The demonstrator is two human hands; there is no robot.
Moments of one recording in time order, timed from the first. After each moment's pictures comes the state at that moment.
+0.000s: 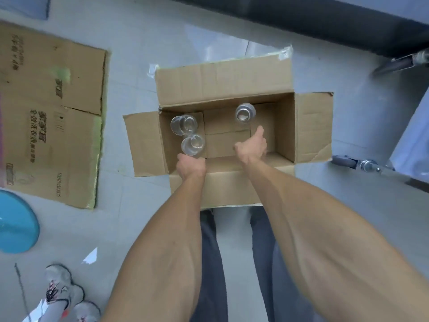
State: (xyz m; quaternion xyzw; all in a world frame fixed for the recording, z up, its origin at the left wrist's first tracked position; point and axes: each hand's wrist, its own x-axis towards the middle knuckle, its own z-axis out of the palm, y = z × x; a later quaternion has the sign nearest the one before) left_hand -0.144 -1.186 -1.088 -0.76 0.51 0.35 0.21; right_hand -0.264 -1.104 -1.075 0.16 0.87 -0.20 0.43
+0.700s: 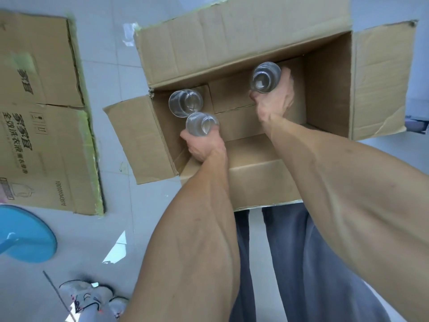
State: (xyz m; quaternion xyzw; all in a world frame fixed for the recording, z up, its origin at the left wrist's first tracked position) left_hand -0.149 -1.192 -1.194 -0.82 0.45 0.37 0.00; right_hand -0.281 -1.129 -1.203 0.13 0.92 -0.28 0.26
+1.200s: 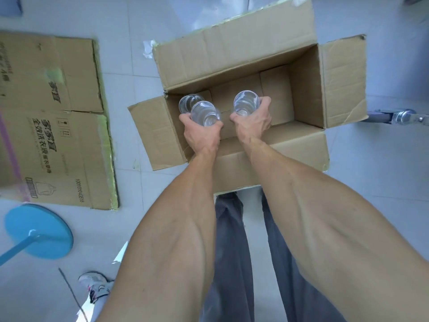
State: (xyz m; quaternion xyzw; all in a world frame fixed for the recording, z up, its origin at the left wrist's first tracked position) left_hand -0.150 -1.219 -1.092 -0.67 0.62 0.41 0.04; right_hand -0.215 -1.142 -1.105 0.20 0.88 -0.36 0.25
